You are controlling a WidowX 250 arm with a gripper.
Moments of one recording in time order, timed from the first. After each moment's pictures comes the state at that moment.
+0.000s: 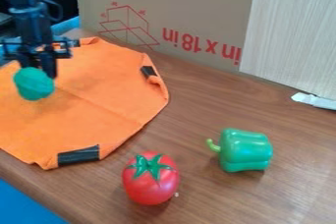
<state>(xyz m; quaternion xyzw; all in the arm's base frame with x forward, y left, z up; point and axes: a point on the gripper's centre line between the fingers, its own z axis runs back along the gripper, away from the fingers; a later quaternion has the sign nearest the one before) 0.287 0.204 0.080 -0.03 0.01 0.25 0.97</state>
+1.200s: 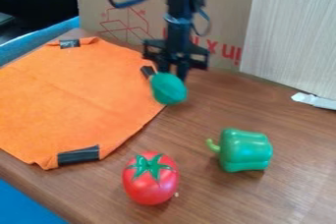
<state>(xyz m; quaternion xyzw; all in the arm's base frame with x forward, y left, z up) 0.398 0.029 0.071 0.03 -0.03 0.15 0.99</state>
